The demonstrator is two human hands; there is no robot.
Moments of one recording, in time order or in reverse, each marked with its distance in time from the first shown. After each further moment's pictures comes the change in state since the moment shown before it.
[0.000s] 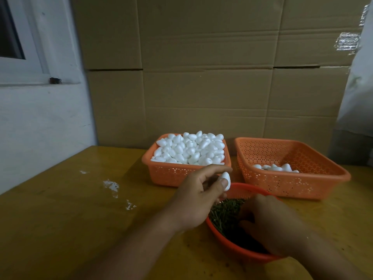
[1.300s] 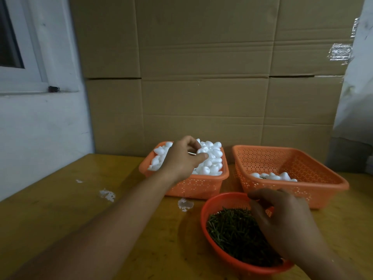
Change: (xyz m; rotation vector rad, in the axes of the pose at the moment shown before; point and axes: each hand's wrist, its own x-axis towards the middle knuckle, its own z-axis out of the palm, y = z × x) left_hand 0.091 -0.004 -0.047 0.203 0.270 -0.065; right_hand -0.013 0.004 -0.007 0.287 0.524 0.051
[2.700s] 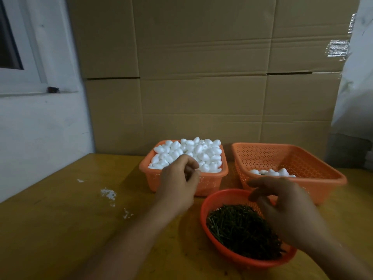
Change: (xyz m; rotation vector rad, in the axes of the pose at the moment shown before) left_hand -0.071 -0.002 0.004 0.215 0.134 0.137; right_hand 0.010 0.014 -0.003 0.140 -0.041 -0.008
